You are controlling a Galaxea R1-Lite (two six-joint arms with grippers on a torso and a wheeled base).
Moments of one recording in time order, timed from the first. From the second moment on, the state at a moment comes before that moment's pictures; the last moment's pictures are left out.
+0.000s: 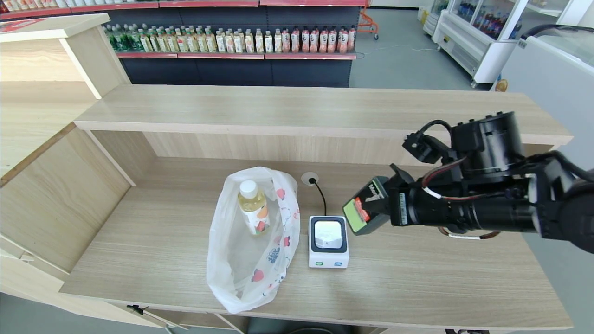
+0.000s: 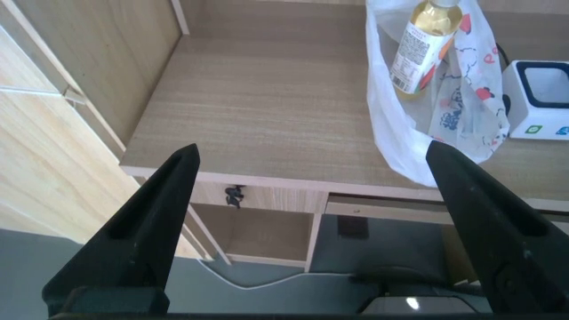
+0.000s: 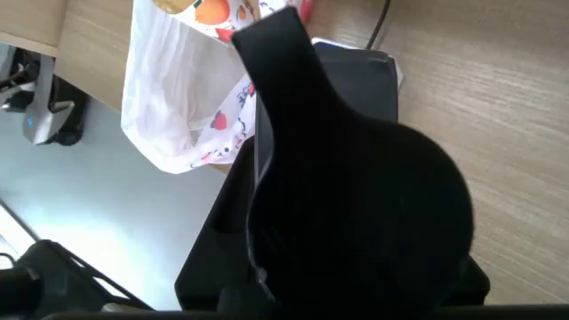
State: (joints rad) left arm 0.00 0.00 0.00 0.00 0.02 0.01; right arm 0.55 1.62 -1.00 -0.12 0.11 0.26
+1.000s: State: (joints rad) left arm 0.00 0.00 0.00 0.00 0.02 0.01; right arm 0.62 1.73 -1.04 -0.12 0.08 0.39
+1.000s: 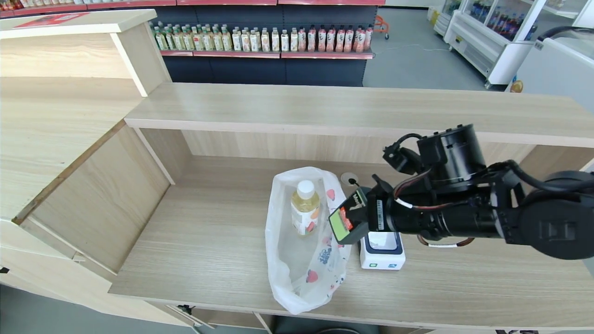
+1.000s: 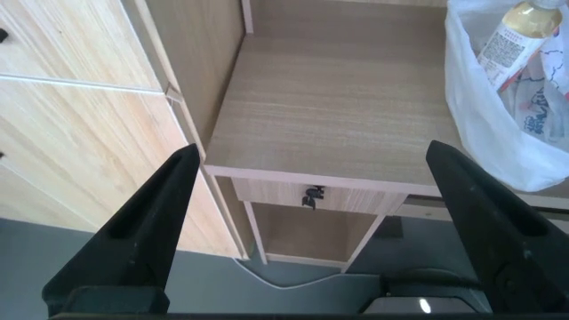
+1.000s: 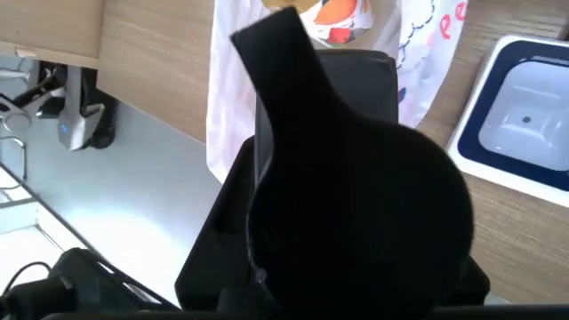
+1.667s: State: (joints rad) left arm 0.00 0.00 0.00 0.00 0.02 0.01; right arm 0.69 1.98 -1.05 -0.22 -0.02 0.12
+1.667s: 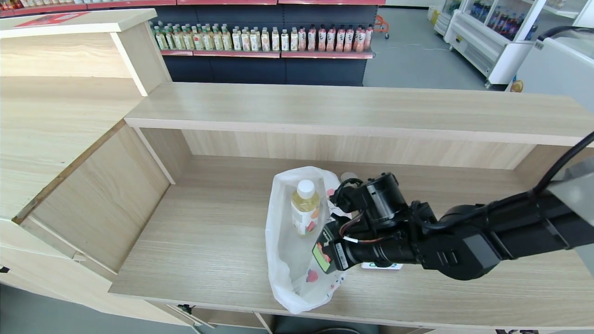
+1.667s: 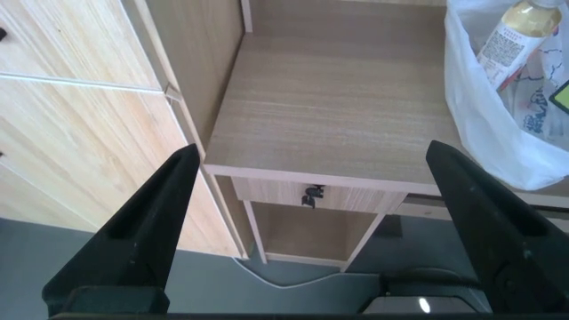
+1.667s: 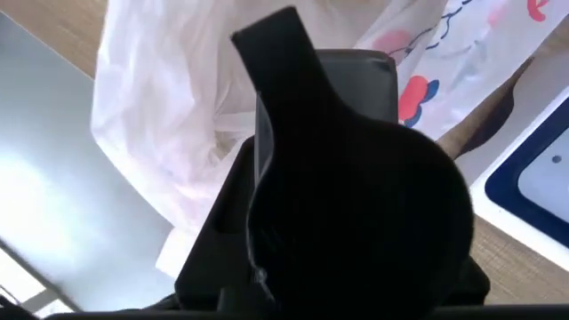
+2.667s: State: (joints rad) left arm 0.00 0.00 0.00 0.00 0.02 0.01; right arm 0.69 2.06 -1.03 -0.44 0.10 0.00
